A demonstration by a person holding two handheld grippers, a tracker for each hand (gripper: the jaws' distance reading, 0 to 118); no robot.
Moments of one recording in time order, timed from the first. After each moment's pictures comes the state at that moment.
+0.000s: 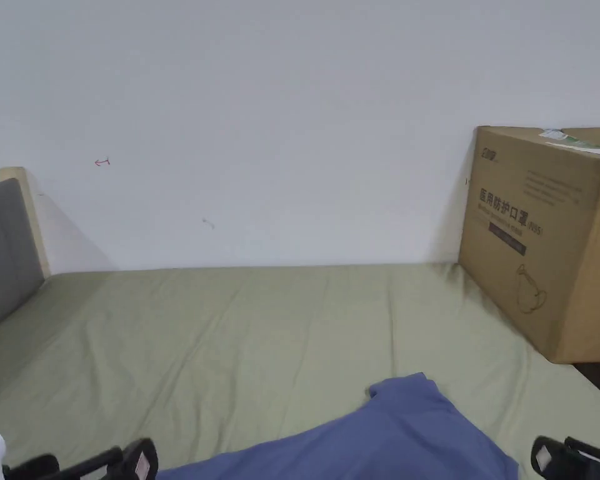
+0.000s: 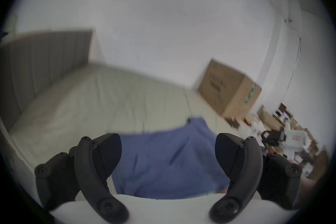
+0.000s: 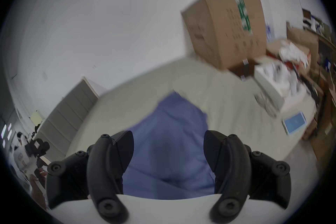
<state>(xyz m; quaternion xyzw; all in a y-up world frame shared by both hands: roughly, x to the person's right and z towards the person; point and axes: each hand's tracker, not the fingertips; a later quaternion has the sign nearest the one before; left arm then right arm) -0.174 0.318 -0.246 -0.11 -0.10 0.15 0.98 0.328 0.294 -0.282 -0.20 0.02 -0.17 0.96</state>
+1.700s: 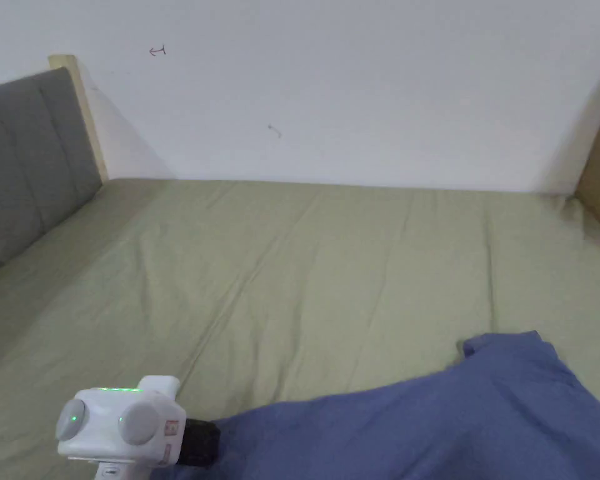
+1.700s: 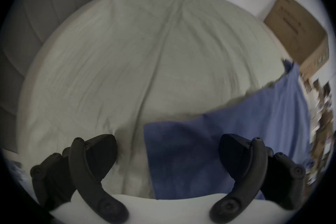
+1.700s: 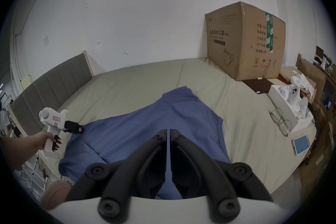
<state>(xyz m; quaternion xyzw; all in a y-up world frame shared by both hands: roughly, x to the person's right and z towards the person) -0.219 0.077 -0.551 -0.52 0.02 0.00 0.85 0.271 0.205 -0.358 -0.26 0.01 -0.07 0.96</state>
